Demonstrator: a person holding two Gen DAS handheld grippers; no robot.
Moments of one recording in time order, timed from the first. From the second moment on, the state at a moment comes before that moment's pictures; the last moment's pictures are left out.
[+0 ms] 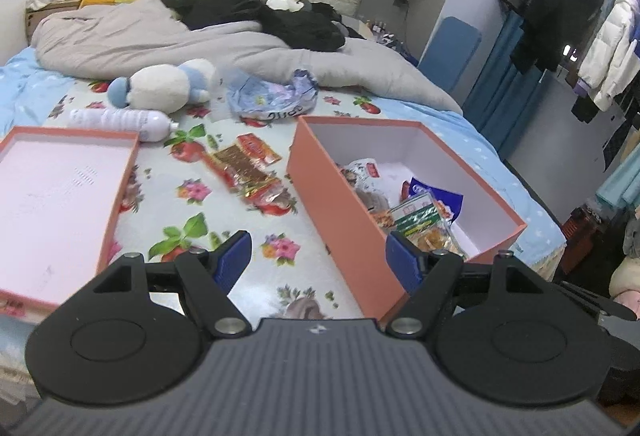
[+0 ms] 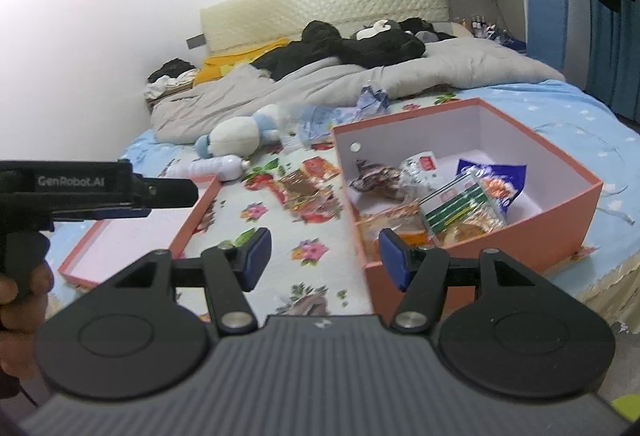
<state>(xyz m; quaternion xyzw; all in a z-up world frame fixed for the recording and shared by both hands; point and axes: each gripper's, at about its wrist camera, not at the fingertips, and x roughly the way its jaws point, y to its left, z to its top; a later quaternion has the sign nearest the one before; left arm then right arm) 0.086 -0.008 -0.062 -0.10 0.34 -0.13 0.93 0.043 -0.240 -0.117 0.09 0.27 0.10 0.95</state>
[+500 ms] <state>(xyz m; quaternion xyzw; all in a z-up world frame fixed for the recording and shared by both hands) 0.118 0.022 -0.101 -0.11 0.37 -0.10 0.92 0.066 -0.207 -0.139 0.08 0.30 0.12 0.94</state>
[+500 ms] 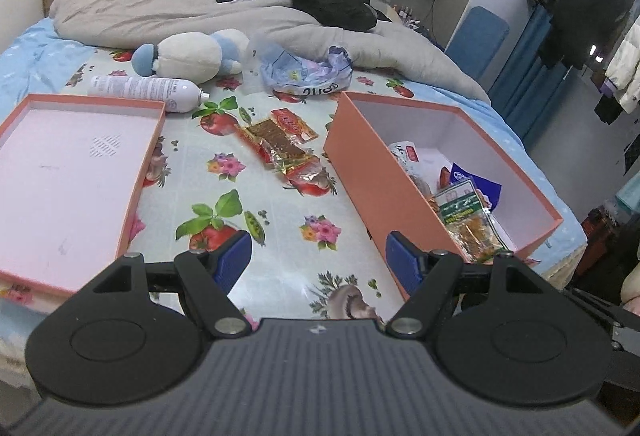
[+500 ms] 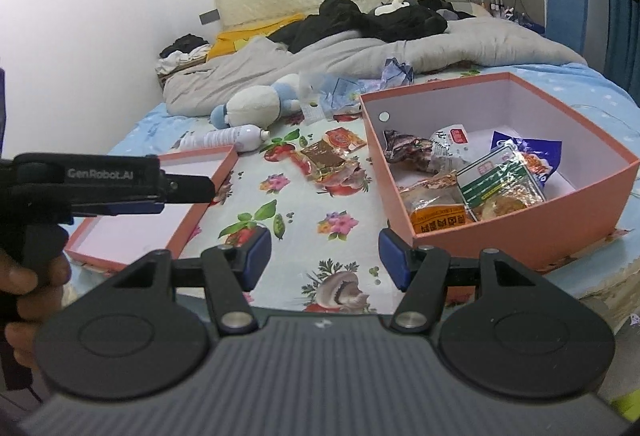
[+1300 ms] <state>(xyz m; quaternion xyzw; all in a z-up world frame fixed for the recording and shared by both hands) 0.366 0.079 -0.188 -0.07 0.39 -0.11 0.91 0.239 -0.124 -0.203 0.03 0.29 0.13 0.95</state>
